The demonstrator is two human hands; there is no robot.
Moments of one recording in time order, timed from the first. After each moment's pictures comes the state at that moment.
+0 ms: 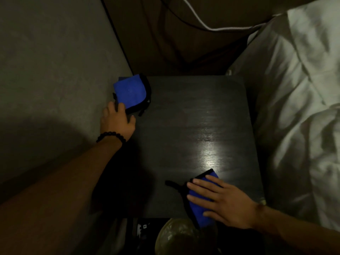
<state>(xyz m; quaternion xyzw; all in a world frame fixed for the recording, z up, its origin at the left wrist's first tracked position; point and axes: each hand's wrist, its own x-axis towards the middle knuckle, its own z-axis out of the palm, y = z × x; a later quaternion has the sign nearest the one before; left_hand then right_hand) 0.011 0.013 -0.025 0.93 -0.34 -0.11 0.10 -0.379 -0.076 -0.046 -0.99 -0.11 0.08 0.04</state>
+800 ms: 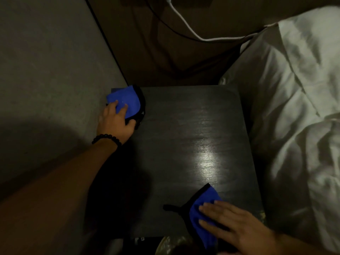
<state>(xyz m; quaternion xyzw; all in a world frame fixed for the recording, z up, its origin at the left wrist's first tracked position) 0.033 -0.022 -0.021 0.90 -0.40 -0.14 0.07 -0.415 -0.080 -0.037 -0.99 -0.11 0.00 0.09</state>
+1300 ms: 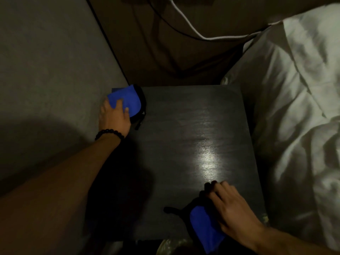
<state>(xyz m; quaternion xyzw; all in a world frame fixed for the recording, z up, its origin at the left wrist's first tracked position) 0.036 -0.038 -0.024 0.93 -0.32 -0.12 0.14 -0.362 -0.078 -0.010 -0.97 0.14 0.05 0.19</state>
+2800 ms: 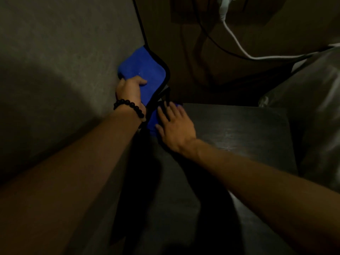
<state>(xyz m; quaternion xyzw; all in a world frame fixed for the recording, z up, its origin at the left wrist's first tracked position) 0.106 -0.085 0.070 0.61 0.11 -0.28 0.73 -0.018 -0.136 -0.041 -0.98 0.16 0.02 0.12</state>
